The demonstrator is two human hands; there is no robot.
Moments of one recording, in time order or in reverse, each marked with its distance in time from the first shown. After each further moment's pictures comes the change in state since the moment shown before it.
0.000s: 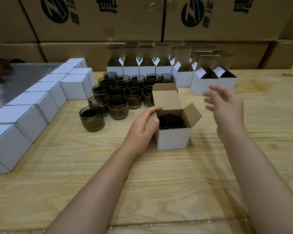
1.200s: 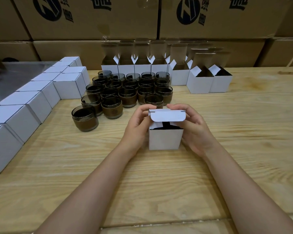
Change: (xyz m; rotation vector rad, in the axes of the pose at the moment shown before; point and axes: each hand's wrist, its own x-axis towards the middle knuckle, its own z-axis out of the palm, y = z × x) left_hand 0.002 0.022 0.017 -0.386 0.101 -0.174; right_hand -0.029 0.039 0.010 0.457 -0.688 0.140
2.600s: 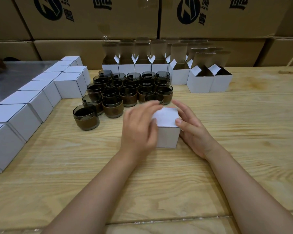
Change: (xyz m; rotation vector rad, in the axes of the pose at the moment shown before) left_hand -0.015 0.001 -0.001 0.904 0.152 0.737; right_hand -0.003 0.009 -0.010 -0.111 -0.083 0.019
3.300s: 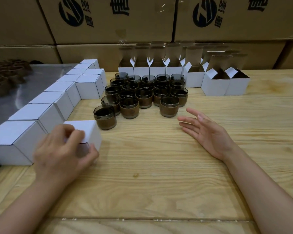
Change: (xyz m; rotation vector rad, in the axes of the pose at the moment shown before) left_hand -0.074 -0.073 -0.157 0.812 0.081 -0.028; right_hand 0.009 0.005 -0.011 0.120 0.069 0.181
